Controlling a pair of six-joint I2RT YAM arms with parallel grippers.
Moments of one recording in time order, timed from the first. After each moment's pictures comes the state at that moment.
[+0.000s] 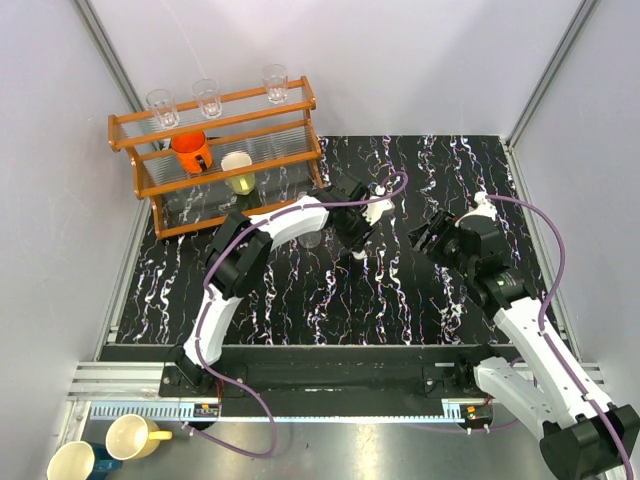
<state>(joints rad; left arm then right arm) -0.73 2.22 1.75 -0.57 0.34 0.24 0.32 0.83 0.74 -0.40 0.04 0.74</state>
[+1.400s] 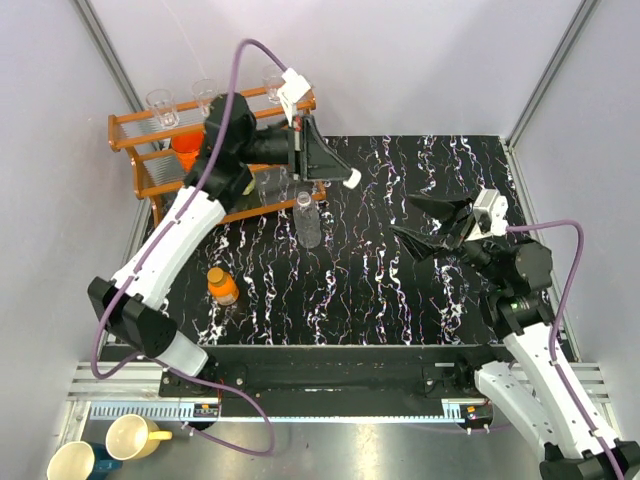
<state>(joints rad) -0.50 1.54 1.73 -0.07 1.12 -0.71 0.30 0.64 0.68 0.41 -0.65 0.23</state>
